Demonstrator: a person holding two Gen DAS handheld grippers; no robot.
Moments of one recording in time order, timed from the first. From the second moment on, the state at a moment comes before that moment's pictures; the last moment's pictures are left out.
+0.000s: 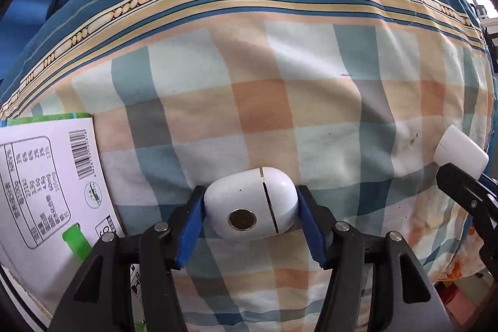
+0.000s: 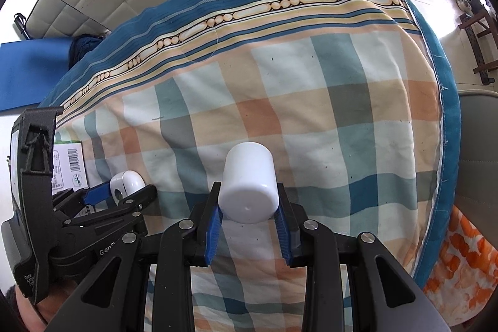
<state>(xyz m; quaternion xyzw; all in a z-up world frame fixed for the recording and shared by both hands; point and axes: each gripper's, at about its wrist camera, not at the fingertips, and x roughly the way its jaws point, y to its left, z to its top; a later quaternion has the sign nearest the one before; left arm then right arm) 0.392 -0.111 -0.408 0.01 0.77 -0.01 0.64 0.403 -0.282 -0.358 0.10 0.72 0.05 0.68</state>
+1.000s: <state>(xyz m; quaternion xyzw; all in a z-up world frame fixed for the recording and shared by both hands) 0.305 -0.020 -0.222 -0.02 0.65 -0.06 0.76 0.297 -0.178 -0.228 0.06 0.67 0.13 0.73</state>
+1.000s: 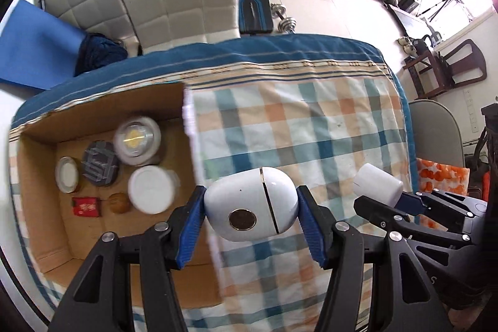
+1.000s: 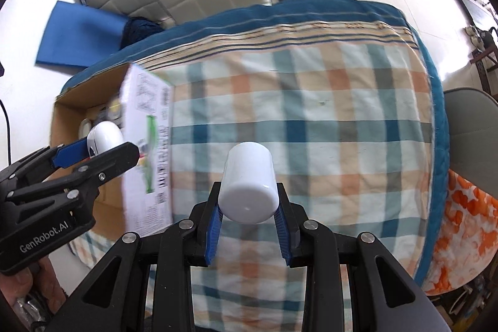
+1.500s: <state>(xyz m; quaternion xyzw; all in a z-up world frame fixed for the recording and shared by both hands) 0.235 0.178 -0.227 -0.06 0.66 0.02 0.75 0.237 0.024 -0.253 0.06 0.69 0.20 0.69</state>
